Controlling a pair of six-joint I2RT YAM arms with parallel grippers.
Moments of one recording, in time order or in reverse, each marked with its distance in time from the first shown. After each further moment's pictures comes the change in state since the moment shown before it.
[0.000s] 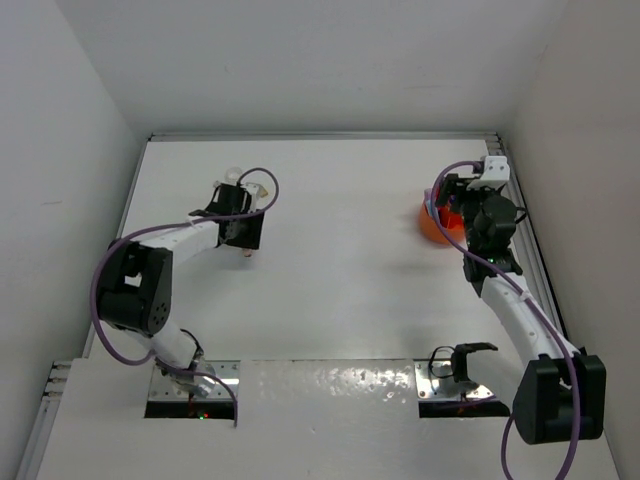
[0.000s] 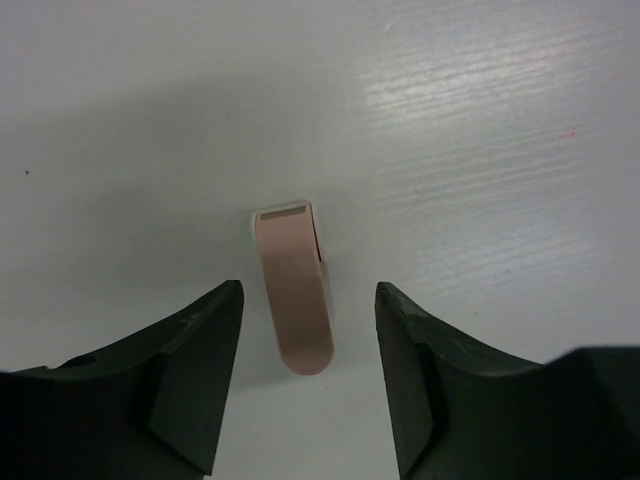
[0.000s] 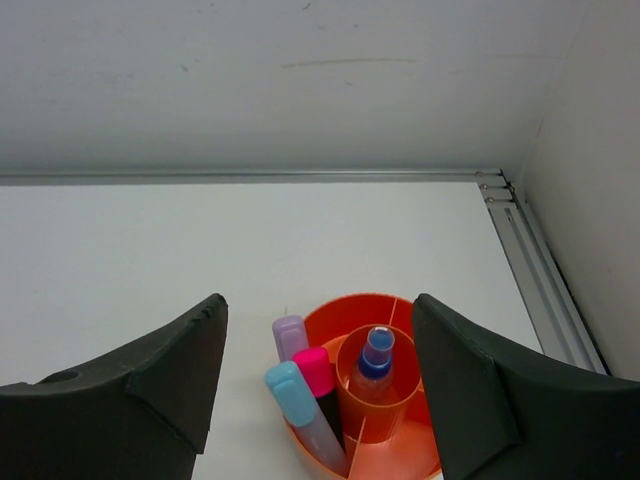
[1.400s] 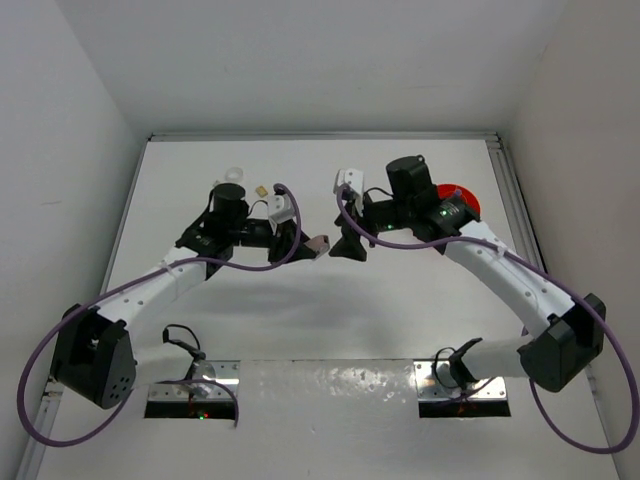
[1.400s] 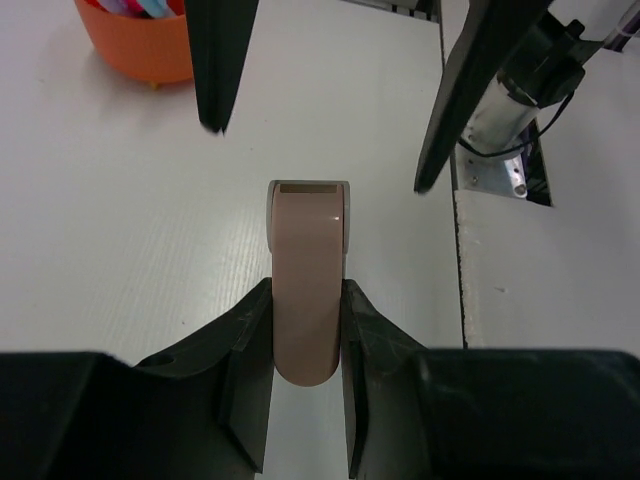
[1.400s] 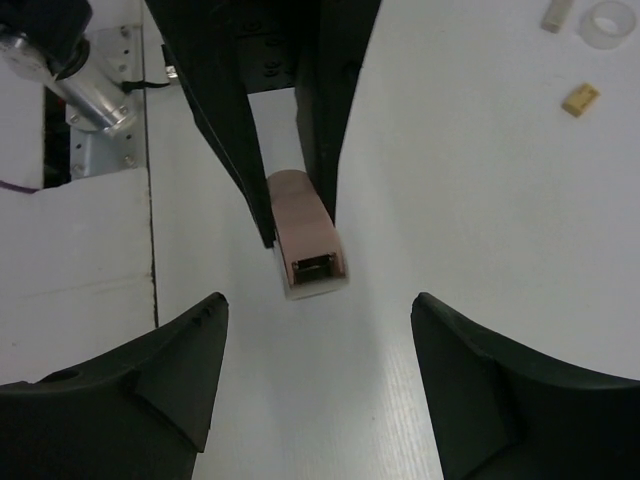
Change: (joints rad) left arm -0.199 -0.389 -0.121 0.275 1.006 0.239; right arm 0.521 0.288 0.606 -0.947 -0.806 -0.393
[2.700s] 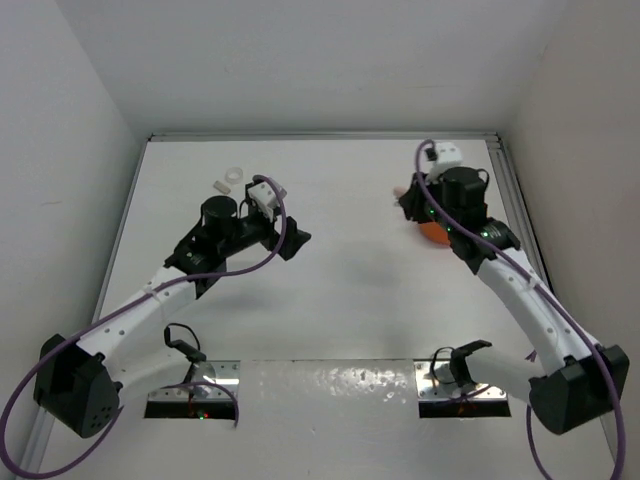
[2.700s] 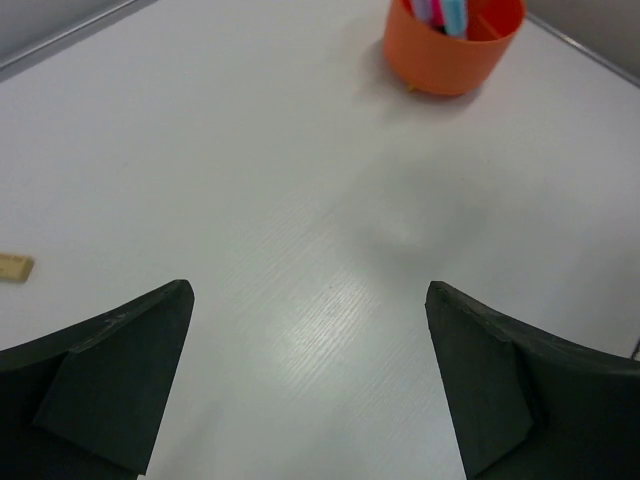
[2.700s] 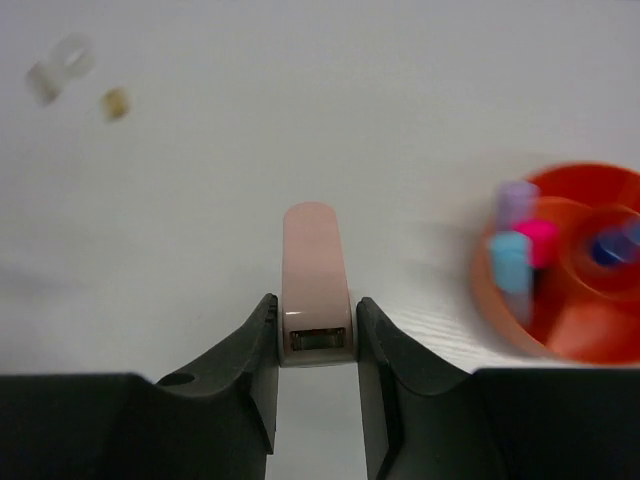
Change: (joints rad) left arm -0.064 -0.156 -0.055 0.063 -0.630 -0.192; right arm -0.205 -0.190 -0.205 0.179 0.681 0.529
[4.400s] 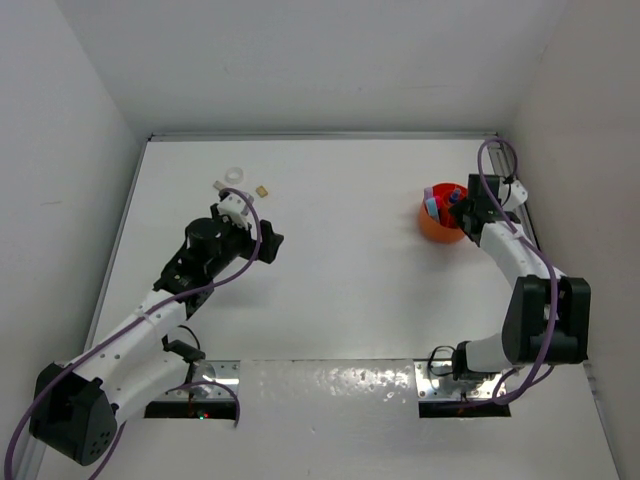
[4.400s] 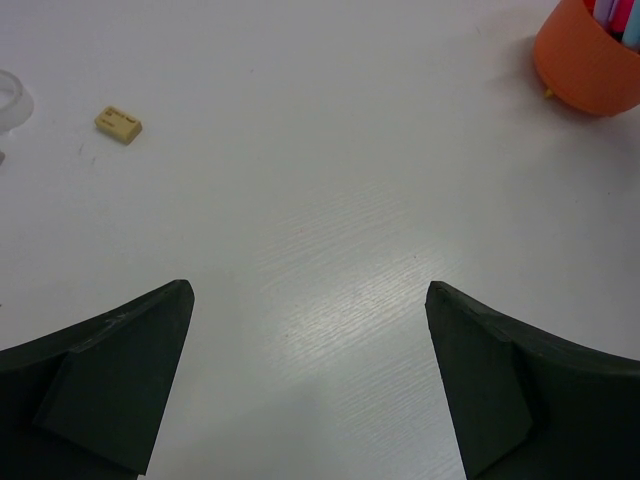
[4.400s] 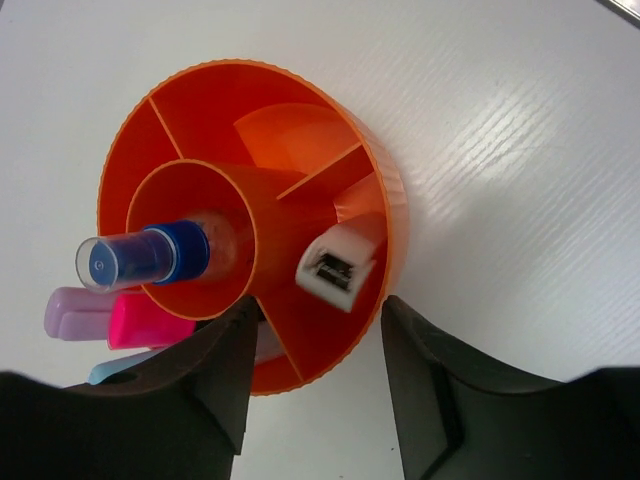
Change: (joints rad) left arm 0.100 -0.160 -0.217 0.018 -0.276 -0.141; right arm -0.417 0.293 -0.109 0.038 0.392 0.702
